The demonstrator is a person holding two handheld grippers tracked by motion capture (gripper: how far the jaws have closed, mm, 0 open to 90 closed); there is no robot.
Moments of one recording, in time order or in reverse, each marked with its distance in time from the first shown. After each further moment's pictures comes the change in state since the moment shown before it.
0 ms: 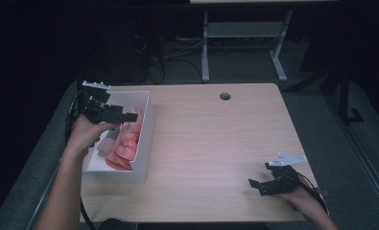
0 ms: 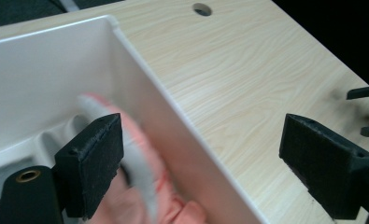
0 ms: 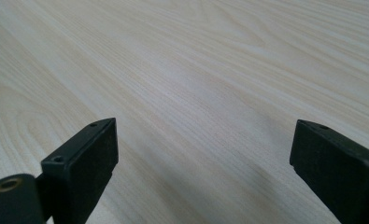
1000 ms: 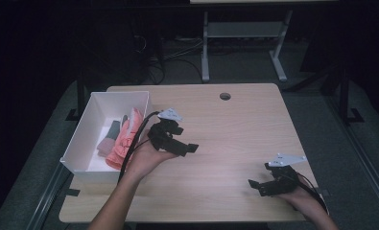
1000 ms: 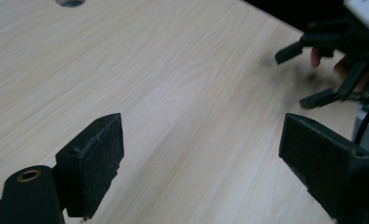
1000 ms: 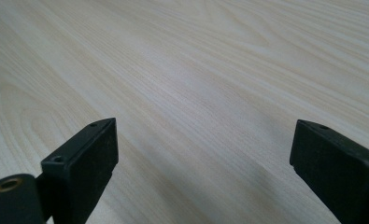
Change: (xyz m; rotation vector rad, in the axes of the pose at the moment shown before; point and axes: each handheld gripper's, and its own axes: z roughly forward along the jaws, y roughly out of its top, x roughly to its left) left arm -0.135 -0.019 0.108 0.064 -0.143 0.269; right arm 0.001 0.000 0.000 0.000 0.008 -0.008
